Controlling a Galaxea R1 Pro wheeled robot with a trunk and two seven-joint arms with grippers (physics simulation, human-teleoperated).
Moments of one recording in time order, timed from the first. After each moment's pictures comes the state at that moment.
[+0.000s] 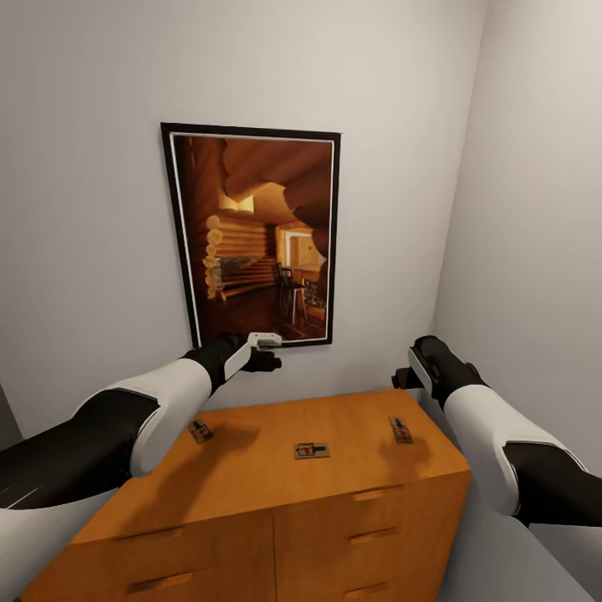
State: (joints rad) left arm -1.35 -0.17 -0.19 -0.03 0.21 0.50 0.00; right arm -1.16 -0.03 -0.03 -0.41 0.14 0.92 -0.10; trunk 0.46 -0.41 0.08
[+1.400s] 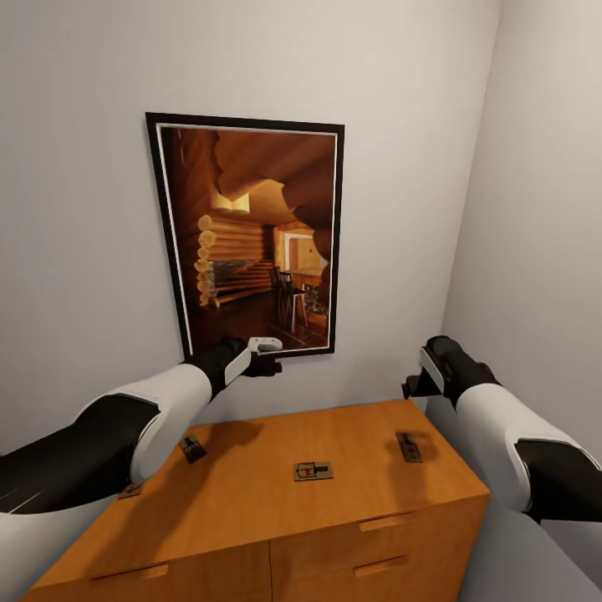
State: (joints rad) left arm -1.33 -0.17 -0.19 -0.03 0.21 0.50 -0.01; right arm -1.17 -0.08 -0.05 -0.39 0.14 1.04 -0.05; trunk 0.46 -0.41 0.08
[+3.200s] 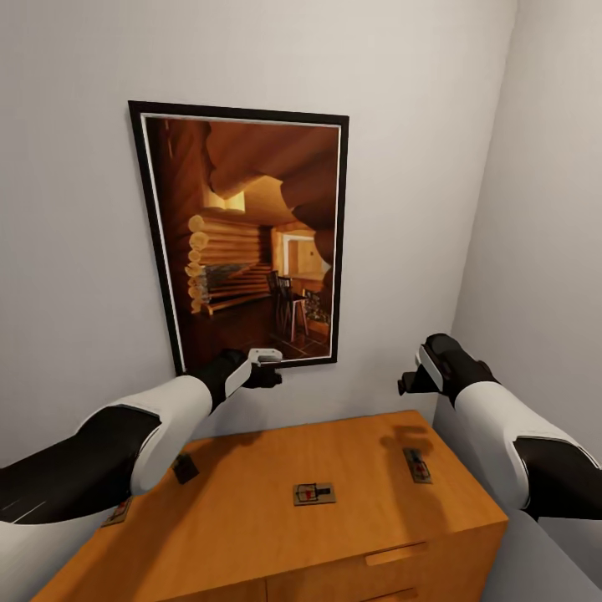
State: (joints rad) left arm -1.28 -0.17 -0.19 -0.03 0.21 0.48 -0.01; right arm -1.18 -0.07 -0.05 -0.39 0.14 1.01 -0.01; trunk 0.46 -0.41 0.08
